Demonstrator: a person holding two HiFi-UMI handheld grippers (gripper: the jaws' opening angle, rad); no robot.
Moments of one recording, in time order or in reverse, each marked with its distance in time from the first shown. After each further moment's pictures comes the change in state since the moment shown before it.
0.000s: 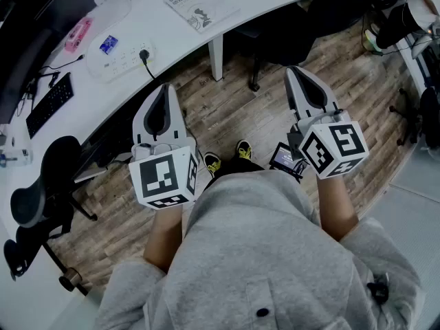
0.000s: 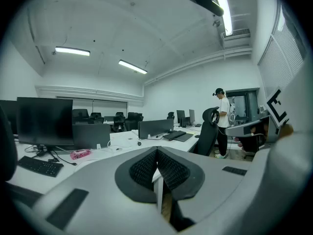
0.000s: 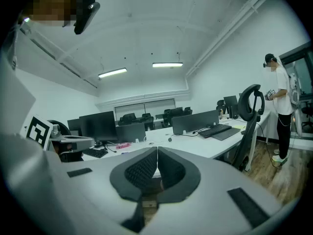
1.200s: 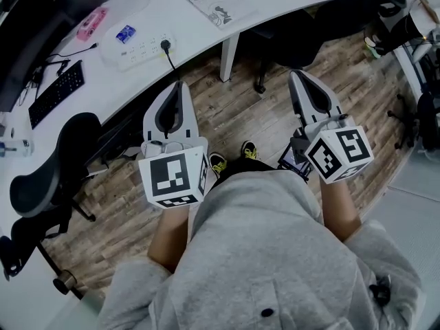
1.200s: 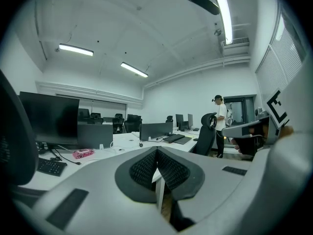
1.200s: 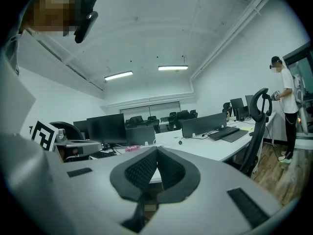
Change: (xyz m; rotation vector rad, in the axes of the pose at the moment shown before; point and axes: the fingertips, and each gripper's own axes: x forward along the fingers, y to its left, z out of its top) left arm -0.044 0.042 -0.007 -0.026 -0.039 -0.033; right arm -0.005 0.085 0.002 -0.017 -0.043 0.051
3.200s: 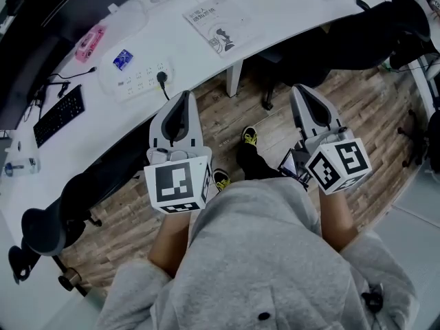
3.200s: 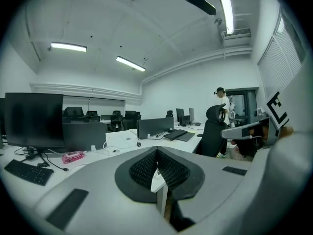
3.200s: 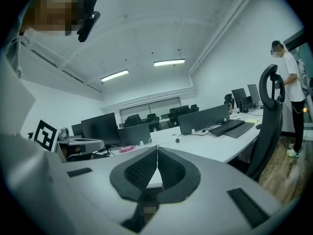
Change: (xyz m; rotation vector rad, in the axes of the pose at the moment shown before) left arm 0.122 -0.004 0.005 0.035 0.060 0.004; right arm 0.089 -0.087 -0.006 0.064 0.036 0.042
